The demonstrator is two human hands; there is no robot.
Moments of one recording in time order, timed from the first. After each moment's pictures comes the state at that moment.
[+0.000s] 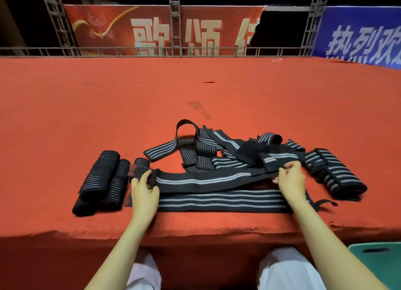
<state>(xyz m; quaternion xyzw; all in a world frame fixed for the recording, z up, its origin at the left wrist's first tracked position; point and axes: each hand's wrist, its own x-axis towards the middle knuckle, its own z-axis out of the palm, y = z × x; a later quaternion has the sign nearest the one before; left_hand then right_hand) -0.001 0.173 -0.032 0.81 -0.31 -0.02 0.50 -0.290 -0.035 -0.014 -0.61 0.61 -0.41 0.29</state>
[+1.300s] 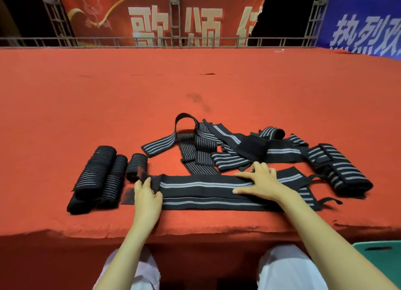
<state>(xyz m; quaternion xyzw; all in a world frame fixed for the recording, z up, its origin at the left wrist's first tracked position) -0.007 0.172 -0.050 0.85 -0.32 -0.06 0.41 -0.255 -0.026 -0.019 -0.91 0.40 -0.01 0.12</state>
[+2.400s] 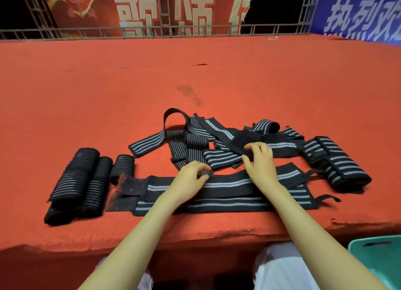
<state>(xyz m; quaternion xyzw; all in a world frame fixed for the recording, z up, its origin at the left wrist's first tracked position) -0.061 0.081 -0.011 0.71 -0.62 -0.14 0.29 -0.241 -0.043 -0.020 -0.80 0.46 -0.35 0.13</state>
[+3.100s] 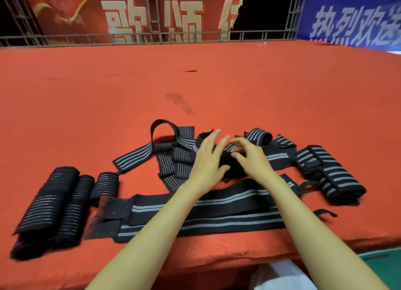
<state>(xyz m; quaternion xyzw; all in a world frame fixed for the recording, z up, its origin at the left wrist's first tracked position) -0.096 -0.006 0.009 0.64 -0.69 -0.01 0.35 -0.233 -0.080 0.023 -0.81 0.40 -0.32 0.29</state>
